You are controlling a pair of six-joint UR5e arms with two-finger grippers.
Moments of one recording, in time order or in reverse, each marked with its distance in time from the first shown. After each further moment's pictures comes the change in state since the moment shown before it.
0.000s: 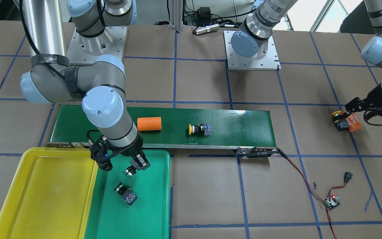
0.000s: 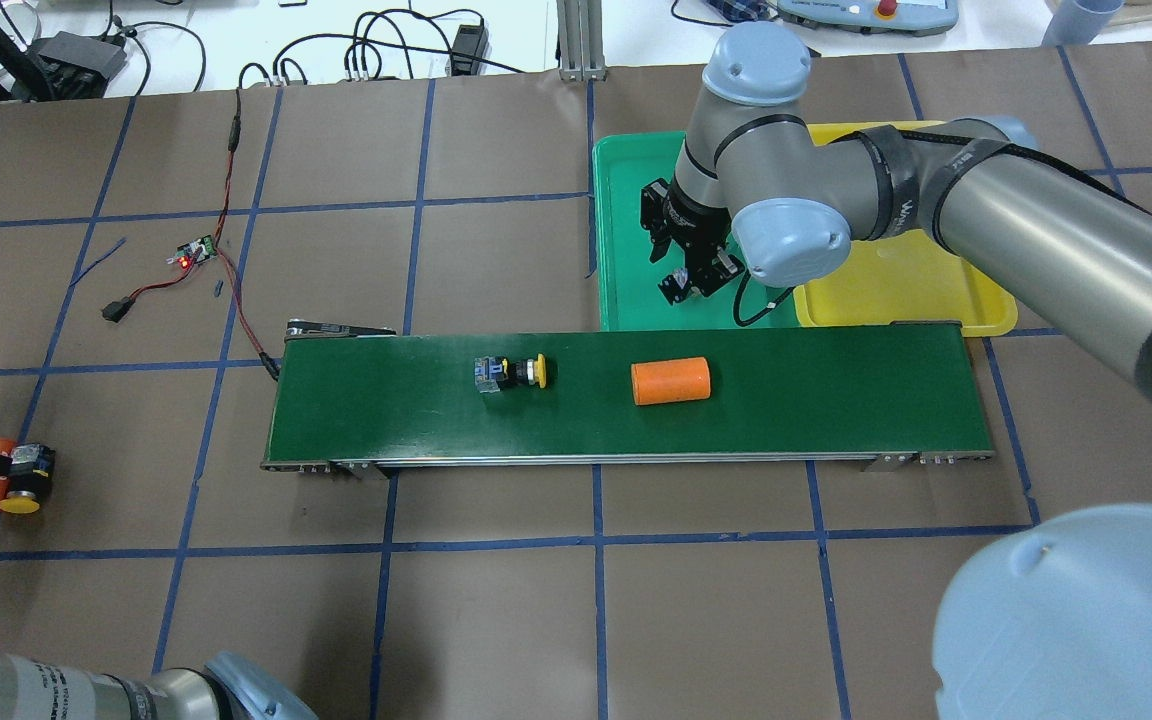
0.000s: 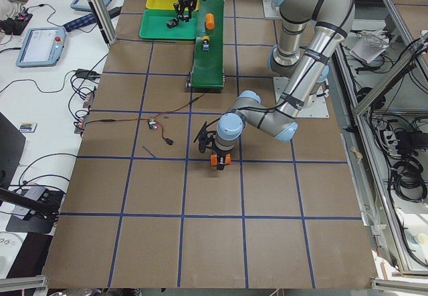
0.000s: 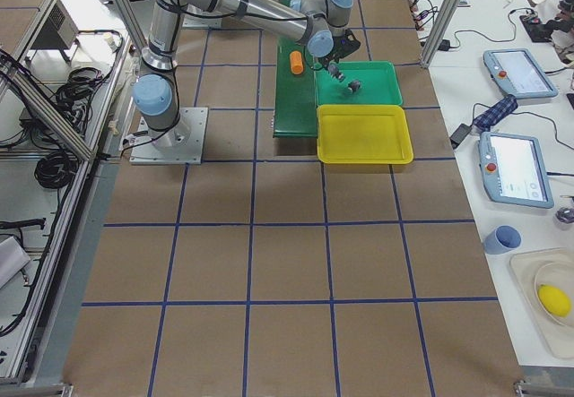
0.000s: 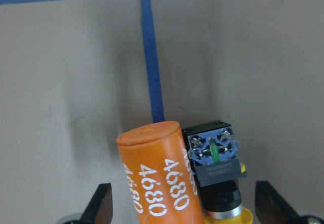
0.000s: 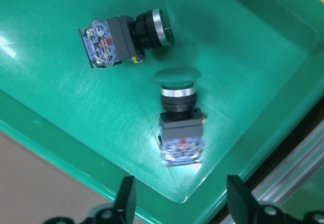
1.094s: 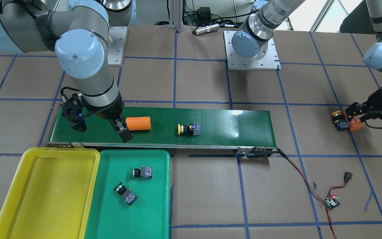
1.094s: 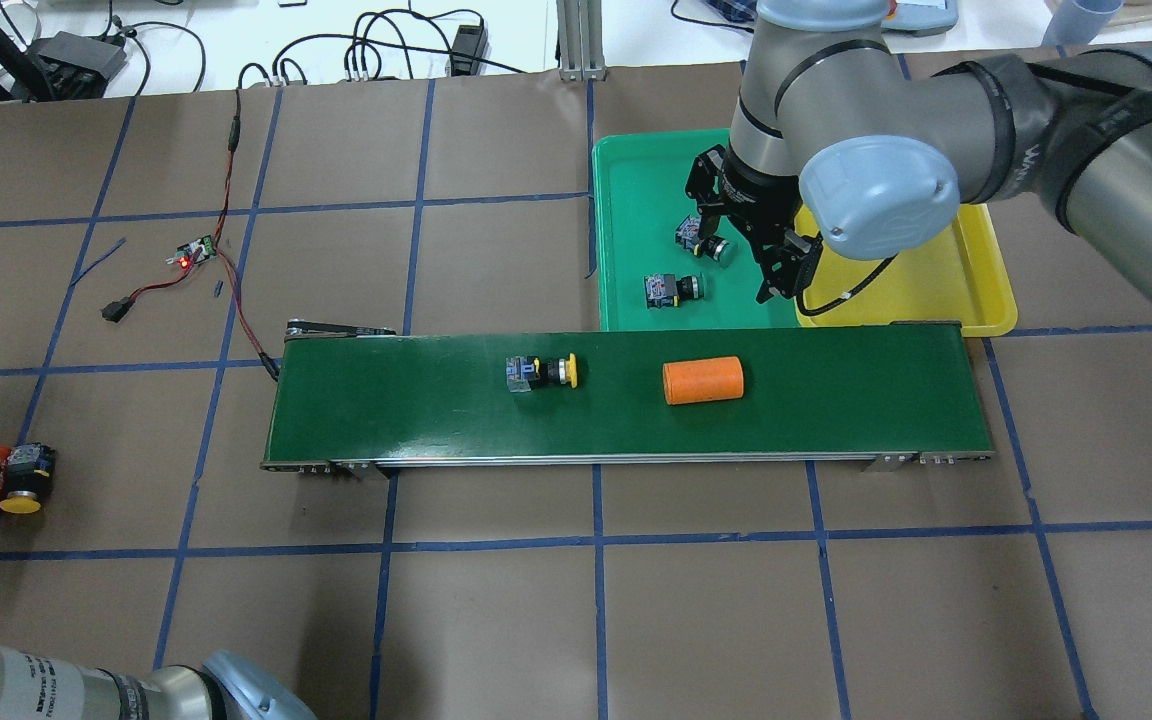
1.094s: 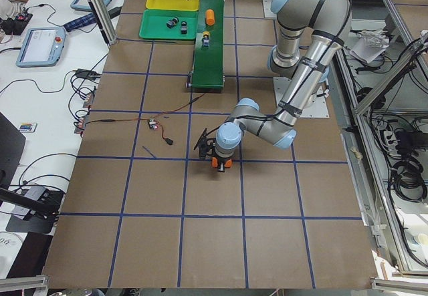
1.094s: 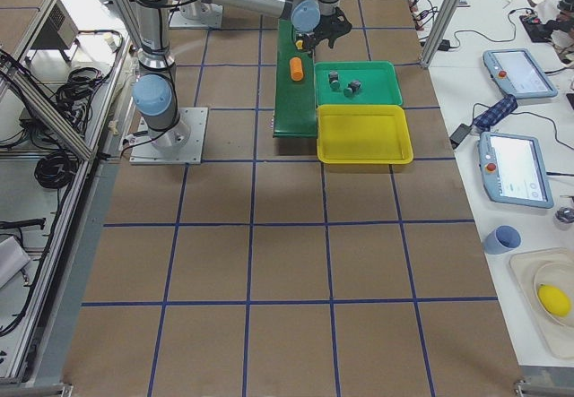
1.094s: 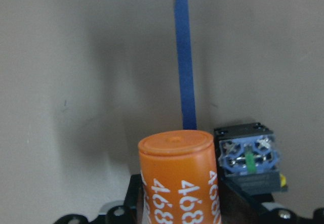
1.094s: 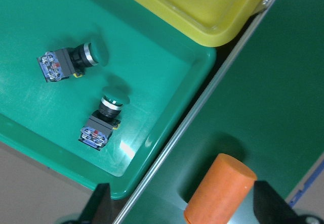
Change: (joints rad) left arm 0.012 -0.044 0.019 0.003 0.011 0.014; right arm -0.027 -0.232 0.003 0.304 -0.102 0.047
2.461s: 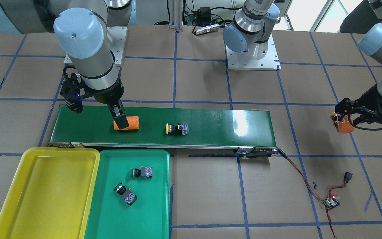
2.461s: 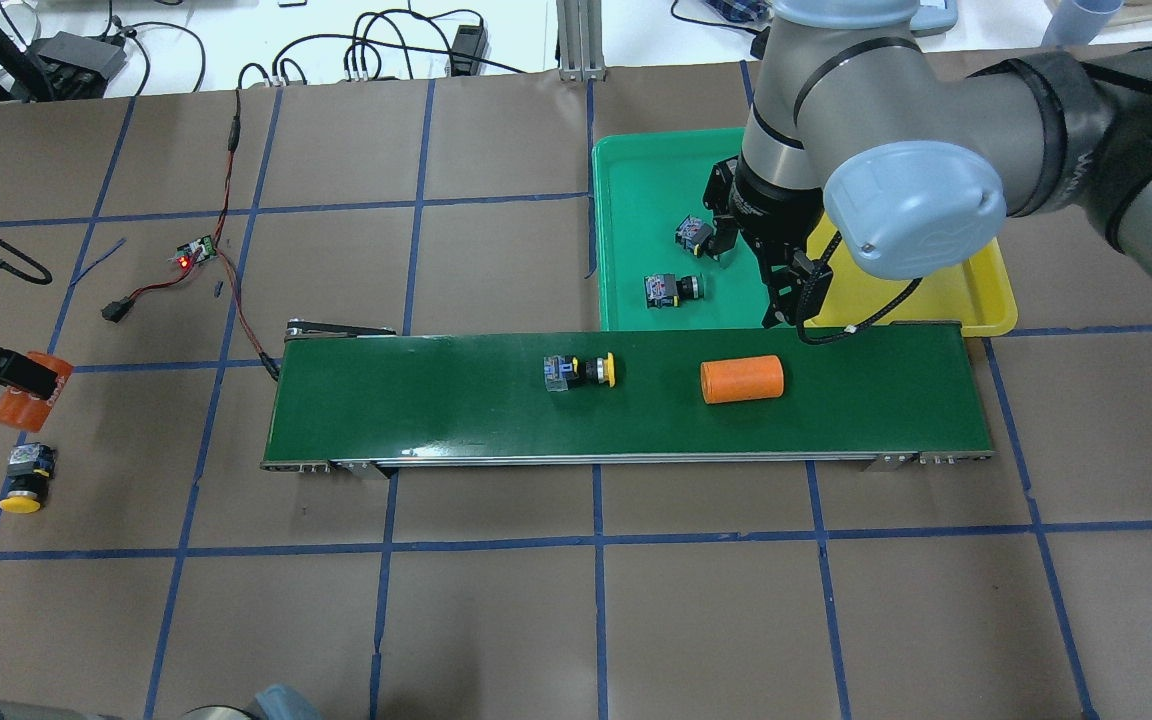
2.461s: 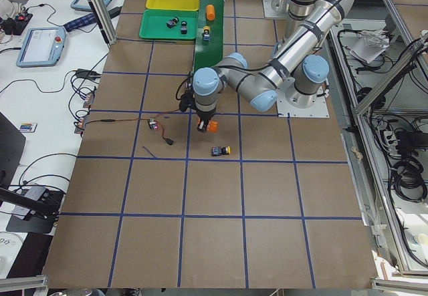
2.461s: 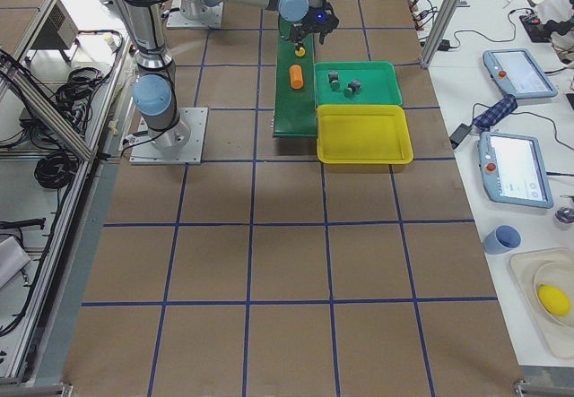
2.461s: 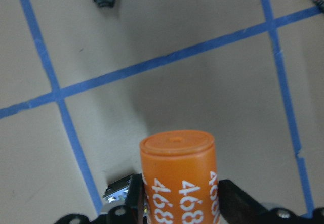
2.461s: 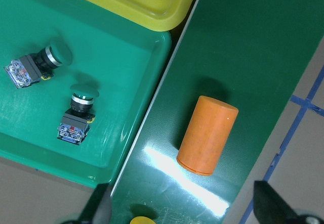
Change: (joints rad) left arm -0.320 0.213 0.059 -0.259 0.039 -0.085; right arm 0.008 -0.063 0.032 0.048 0.010 0.138
